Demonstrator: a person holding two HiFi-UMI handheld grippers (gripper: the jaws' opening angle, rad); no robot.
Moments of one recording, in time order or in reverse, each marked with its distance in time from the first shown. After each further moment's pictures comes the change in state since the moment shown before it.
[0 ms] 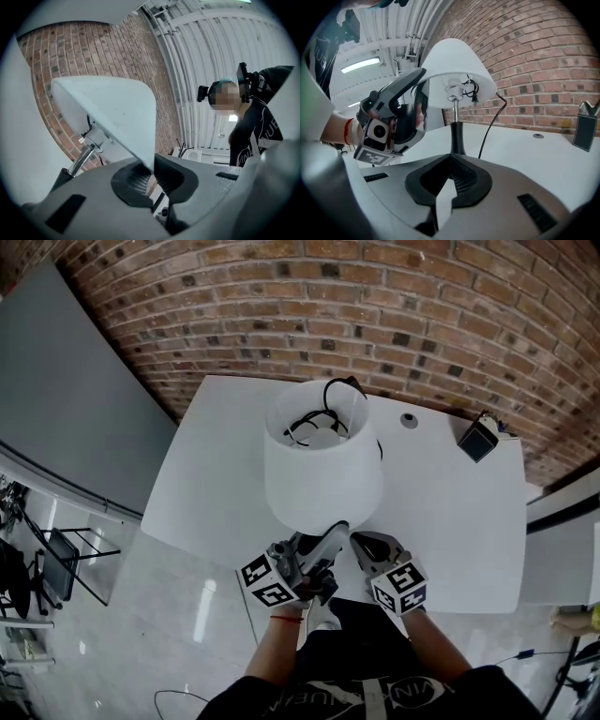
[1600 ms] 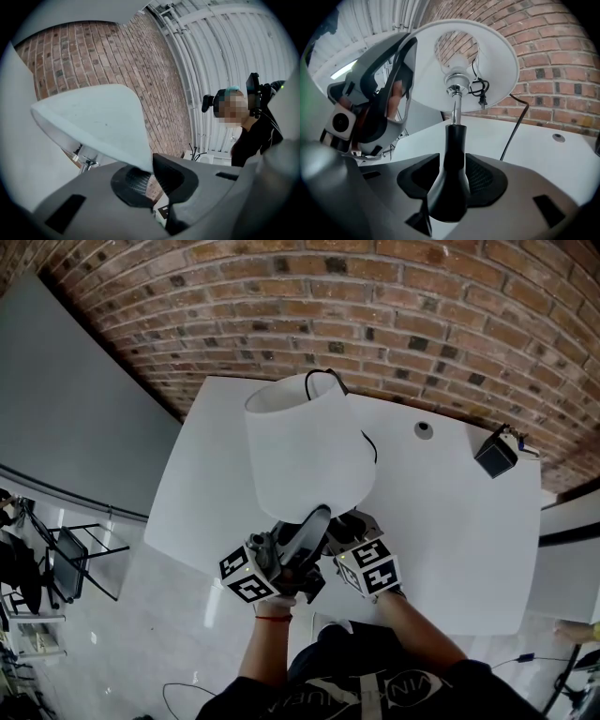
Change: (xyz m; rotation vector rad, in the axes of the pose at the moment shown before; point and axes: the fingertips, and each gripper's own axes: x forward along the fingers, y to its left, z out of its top) left arm 0.029 0.065 0.063 -0.036 -0.004 0.110; right arm 0.107 -0.025 0.044 0.064 0.133 0.027
